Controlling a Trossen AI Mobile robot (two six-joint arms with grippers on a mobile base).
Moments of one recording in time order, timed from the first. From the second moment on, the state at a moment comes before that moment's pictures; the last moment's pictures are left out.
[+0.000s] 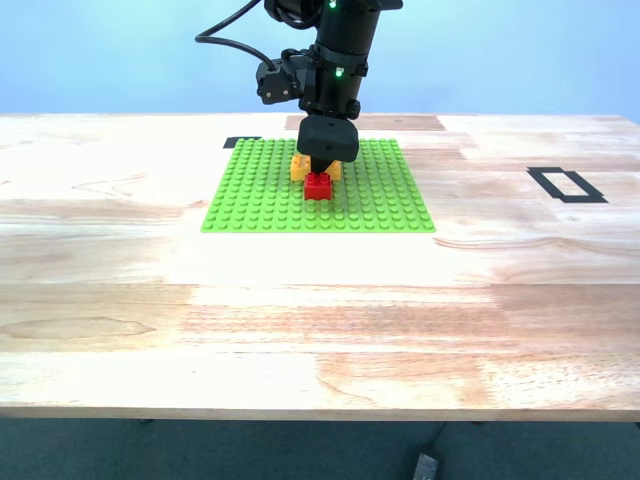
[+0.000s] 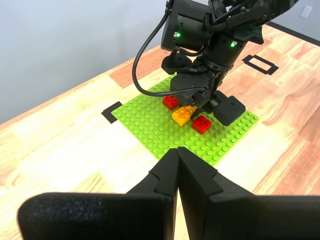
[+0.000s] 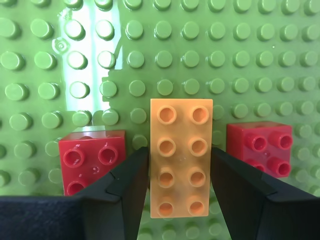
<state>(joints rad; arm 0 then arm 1) 0.00 0.72 0.92 -0.88 0.56 0.43 0.76 2.22 1.73 -0.78 -0.04 -0.82</state>
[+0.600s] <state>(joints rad) 0.00 0.72 0.92 -0.88 0.56 0.43 0.76 2.18 1.76 -0.80 -0.04 -0.80</state>
